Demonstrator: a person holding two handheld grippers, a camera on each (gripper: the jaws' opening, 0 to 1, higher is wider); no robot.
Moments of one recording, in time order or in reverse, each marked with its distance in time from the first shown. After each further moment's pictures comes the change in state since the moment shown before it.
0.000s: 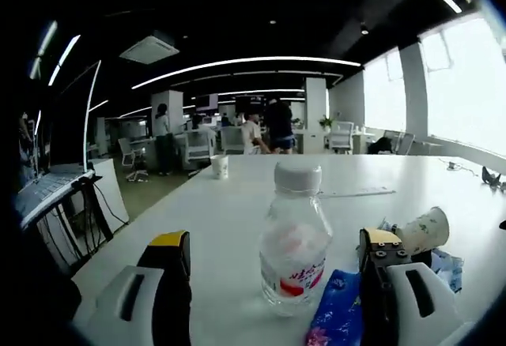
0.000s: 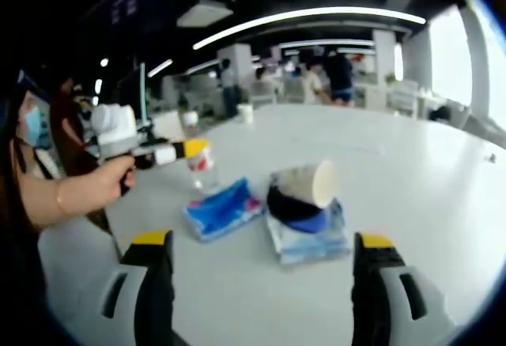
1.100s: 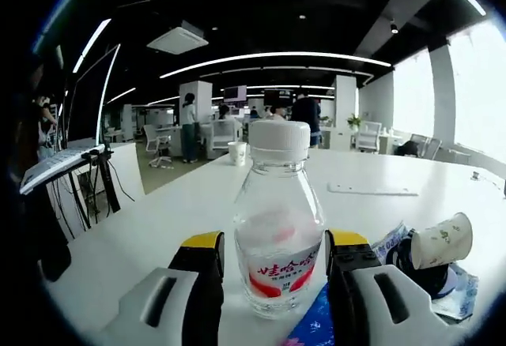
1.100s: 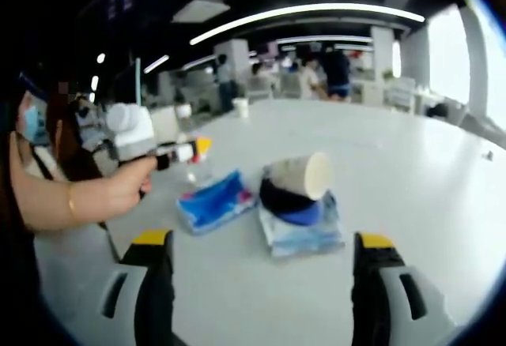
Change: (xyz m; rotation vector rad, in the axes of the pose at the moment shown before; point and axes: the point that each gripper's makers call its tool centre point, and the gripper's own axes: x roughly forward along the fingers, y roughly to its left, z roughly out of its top) left arm 0.023 -0.015 -0.027 -0.040 0.035 0.129; right arm 0.000 -0.011 -0.011 0.001 0.027 -0.022
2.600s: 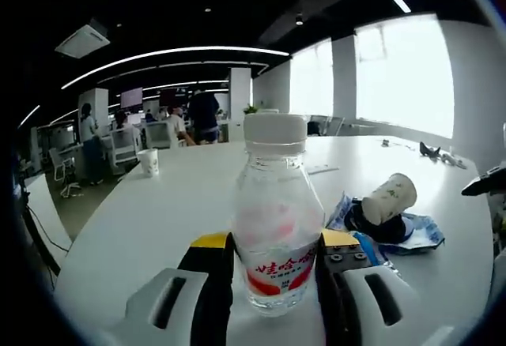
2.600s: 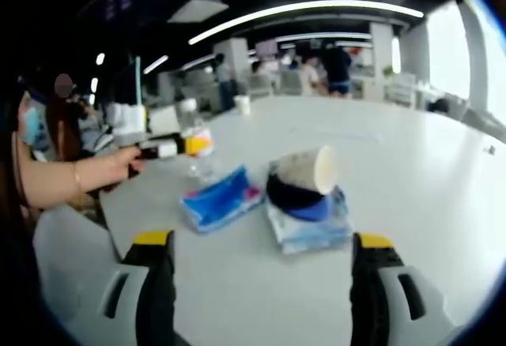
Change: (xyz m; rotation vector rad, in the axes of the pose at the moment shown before) left arm 0.012 -0.010 0.002 0.166 0.043 -0.597; right arm 0.005 0.010 -0.006 0.018 0.009 0.008
